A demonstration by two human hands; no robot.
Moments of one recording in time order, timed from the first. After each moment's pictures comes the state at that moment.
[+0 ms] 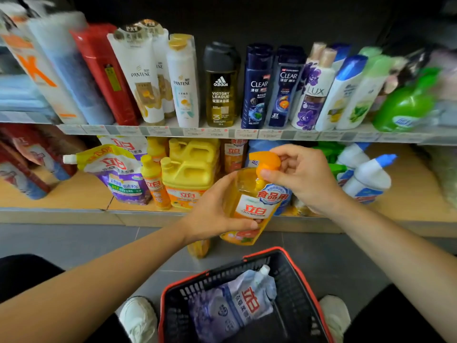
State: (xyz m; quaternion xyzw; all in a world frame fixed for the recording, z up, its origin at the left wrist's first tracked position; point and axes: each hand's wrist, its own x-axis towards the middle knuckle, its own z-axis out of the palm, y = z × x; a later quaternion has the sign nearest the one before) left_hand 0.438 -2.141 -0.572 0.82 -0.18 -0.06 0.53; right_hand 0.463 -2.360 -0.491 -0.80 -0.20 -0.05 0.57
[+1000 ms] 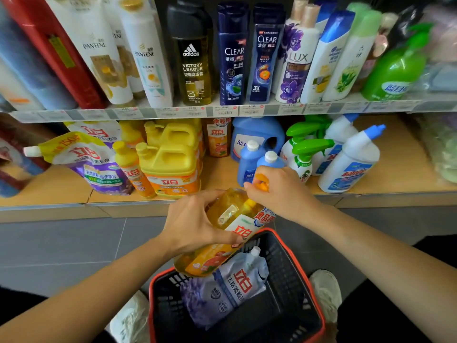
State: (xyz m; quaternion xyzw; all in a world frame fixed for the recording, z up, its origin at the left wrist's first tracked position) left_hand 0.398 -2.151 -0.577 0.94 -0.12 0.00 0.32; right_hand 0.444 -2.372 -0.560 -0.94 -0.19 -0.06 0.29
